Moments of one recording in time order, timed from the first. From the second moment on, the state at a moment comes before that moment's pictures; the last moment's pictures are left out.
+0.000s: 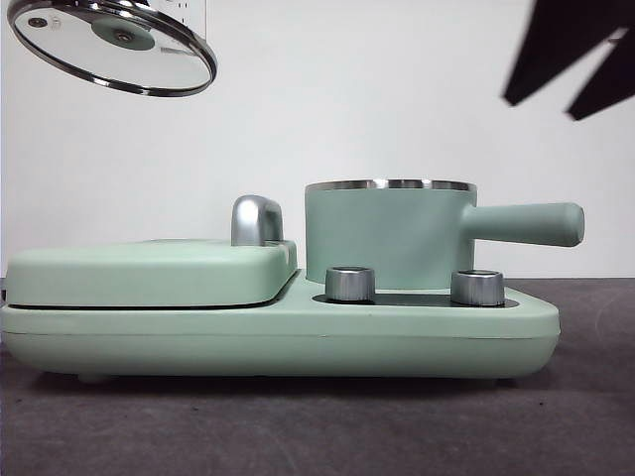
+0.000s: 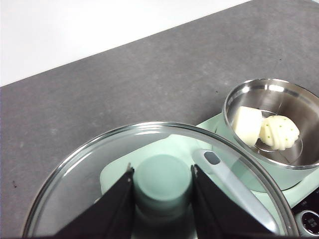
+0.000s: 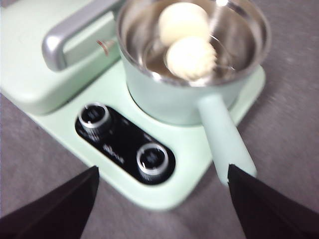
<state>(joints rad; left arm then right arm) -0.31 1.16 1.22 -0.53 0.20 0.14 0.59 0.77 0.73 -0.59 -0.02 0.00</state>
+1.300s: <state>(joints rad) -0.66 1.66 1.22 0.22 0.23 0.09 0.59 0.53 0.69 -0.70 0.06 0.06</state>
